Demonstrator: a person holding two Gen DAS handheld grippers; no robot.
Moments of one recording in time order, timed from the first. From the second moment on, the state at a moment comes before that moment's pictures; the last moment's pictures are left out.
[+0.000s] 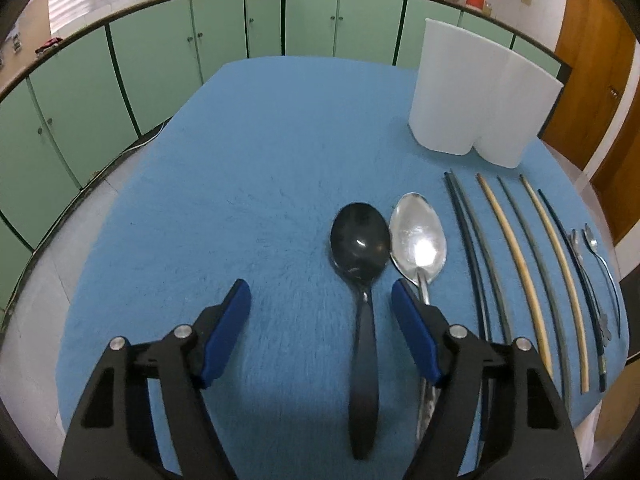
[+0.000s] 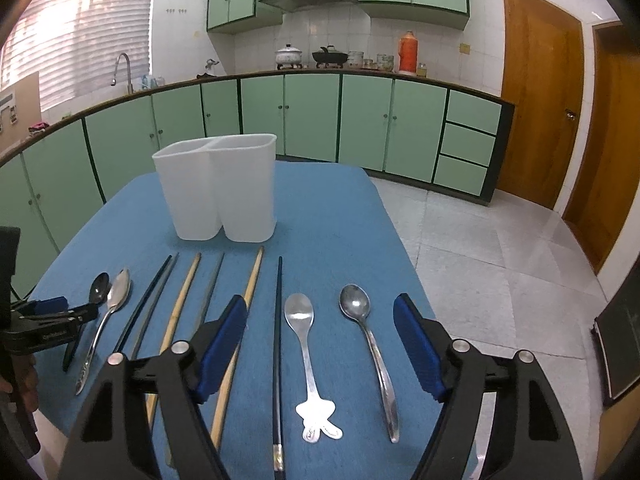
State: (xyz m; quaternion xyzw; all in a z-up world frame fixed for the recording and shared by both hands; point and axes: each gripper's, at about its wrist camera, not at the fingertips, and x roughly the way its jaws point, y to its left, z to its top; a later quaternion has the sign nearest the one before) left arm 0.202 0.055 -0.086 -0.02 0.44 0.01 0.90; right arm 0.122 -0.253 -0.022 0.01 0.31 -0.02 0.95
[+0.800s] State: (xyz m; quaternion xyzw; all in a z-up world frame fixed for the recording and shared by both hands) left arm 0.215 0.064 -0.076 -0.02 0.43 0.01 0.90; right arm 0.135 -0.252 -0.024 0.02 0.31 -0.02 0.95
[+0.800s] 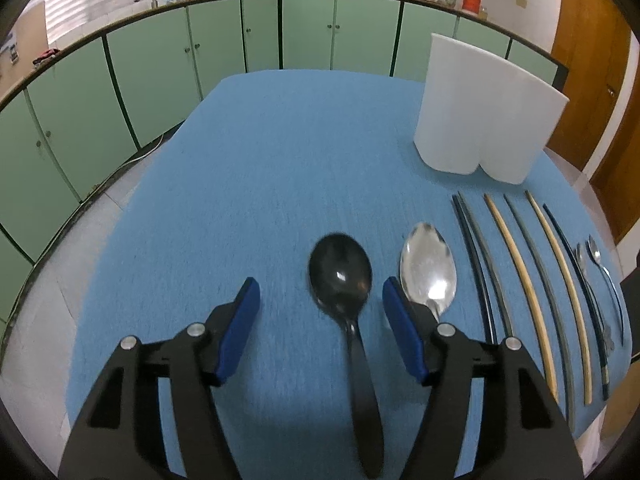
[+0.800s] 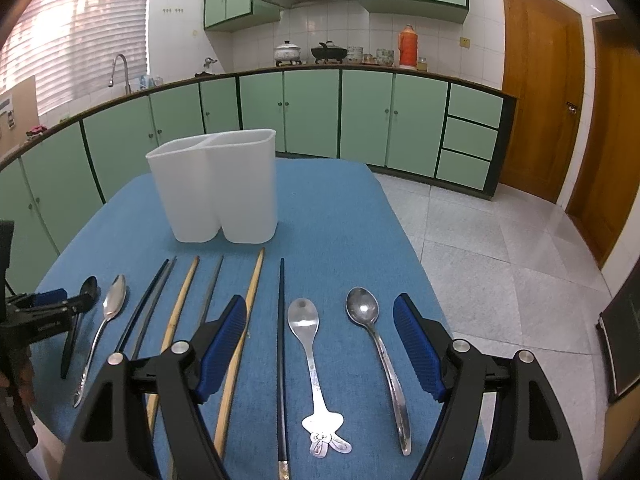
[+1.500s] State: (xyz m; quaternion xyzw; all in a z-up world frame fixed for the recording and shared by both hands) left arm 0.240 0.060 -0.082 -0.03 0.43 -0.01 0.90; right arm 0.161 -0.261 -0.040 0.01 0.33 -0.03 0.94
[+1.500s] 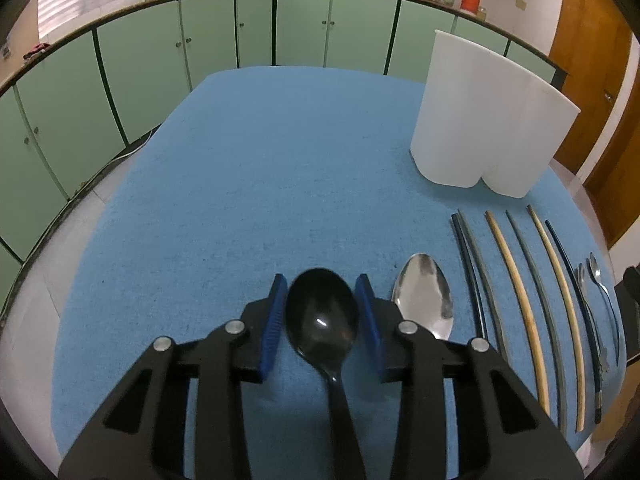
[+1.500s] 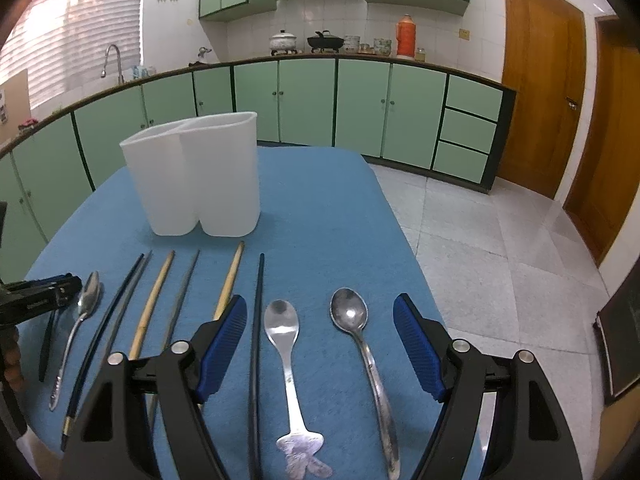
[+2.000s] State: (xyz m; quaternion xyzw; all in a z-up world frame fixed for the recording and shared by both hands) left arm 0.236 0.058 -0.081 -0.02 0.42 -0.01 0.91; right arm 0.199 -0.289 -0.063 0.02 0.39 -0.01 0.92
